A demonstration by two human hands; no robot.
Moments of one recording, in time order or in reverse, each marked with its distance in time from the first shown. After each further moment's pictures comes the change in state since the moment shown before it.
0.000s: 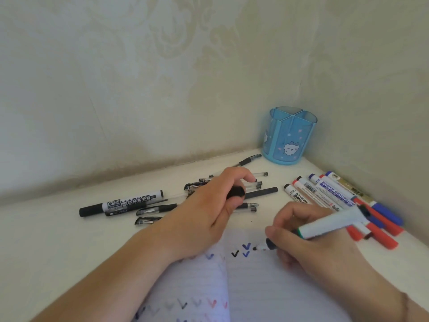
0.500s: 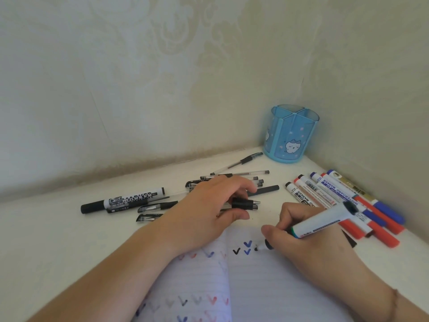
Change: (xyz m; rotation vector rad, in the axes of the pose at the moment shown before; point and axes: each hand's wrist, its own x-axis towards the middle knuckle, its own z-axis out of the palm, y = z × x) left_hand 0.004 -0.013 0.005 0.092 0.011 -0.040; right_hand 0.001 0.000 0.007 -0.190 0.071 -0.034
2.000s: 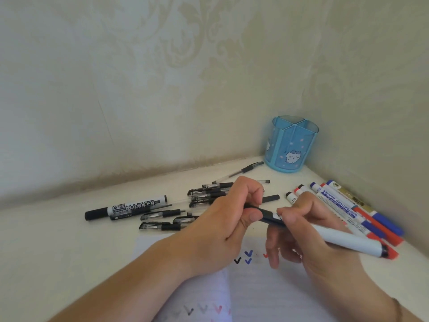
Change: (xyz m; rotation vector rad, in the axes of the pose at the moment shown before) left_hand -0.004 0.022 0.007 -0.267 0.021 0.168; right_hand 0.005 0.010 0.003 0.619 -0.051 -0.231
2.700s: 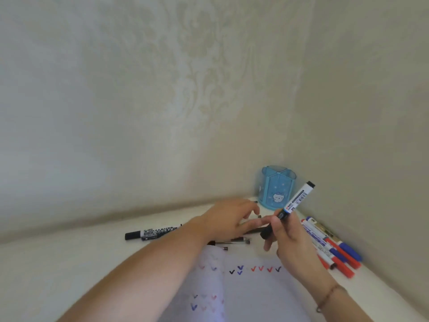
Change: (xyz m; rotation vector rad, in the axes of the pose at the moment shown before) left_hand 0.061 -0.012 -0.017 0.713 -0.160 -0.045; right_hand 0.011 -0.019 -0.014 -0.545 0.145 0.083
